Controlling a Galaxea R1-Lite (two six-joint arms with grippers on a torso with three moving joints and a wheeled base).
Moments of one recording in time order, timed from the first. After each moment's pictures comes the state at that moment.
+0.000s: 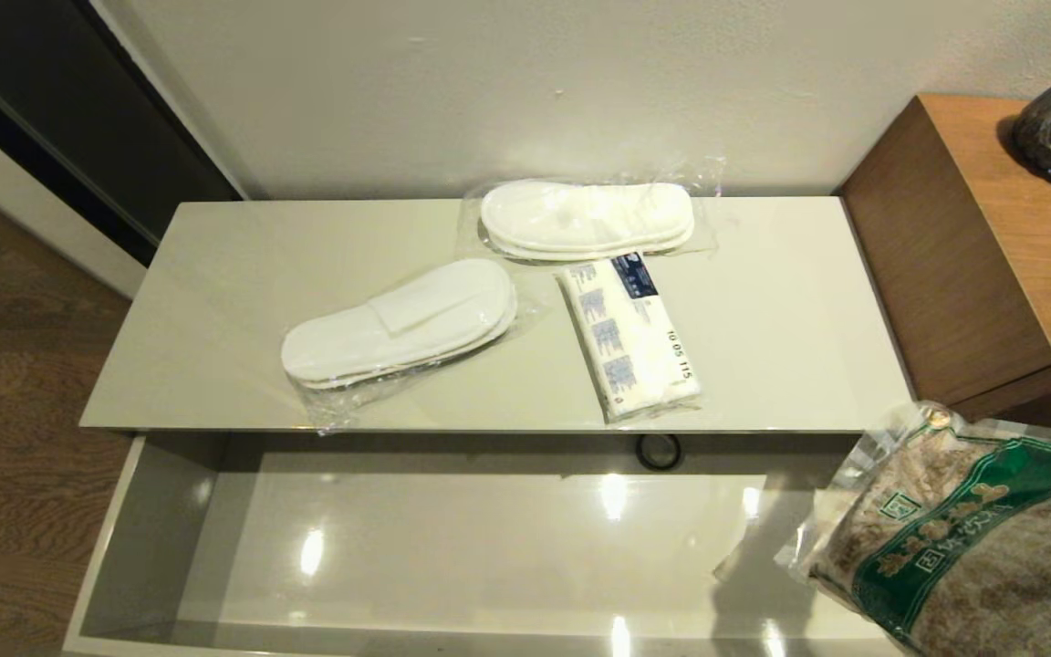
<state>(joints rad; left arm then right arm) 0.00 0.00 0.00 0.00 -0.01 0.03 0.27 0.94 -0.99 0.81 0.01 0.76</state>
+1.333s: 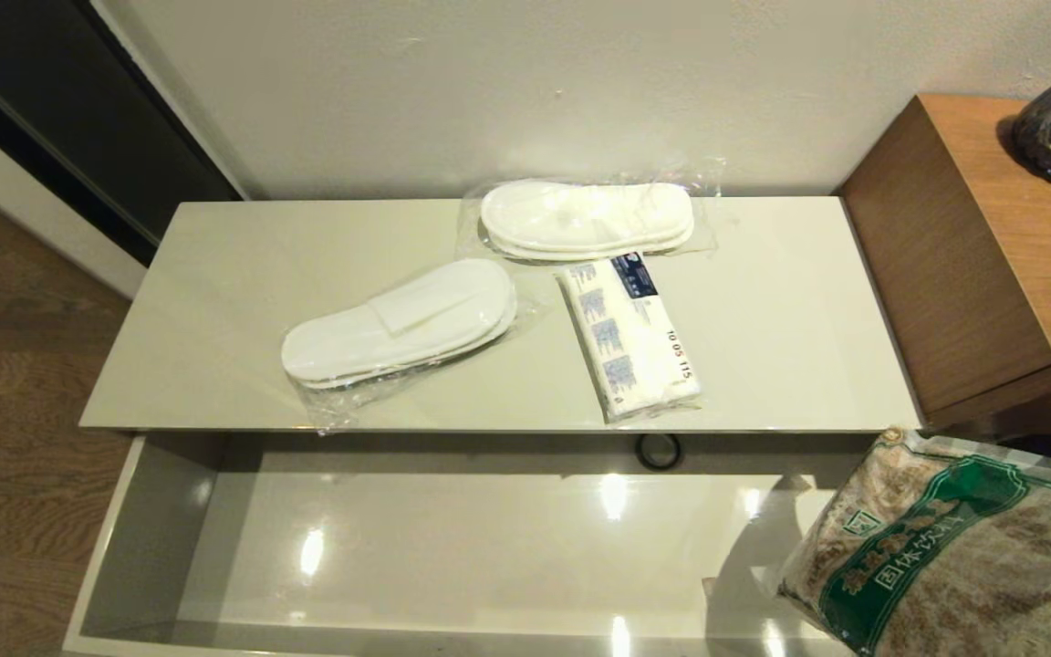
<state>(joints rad) 0.00 0.00 0.00 0.00 -0.01 0.03 0.27 0.96 -0.90 0.73 0.09 0.72</state>
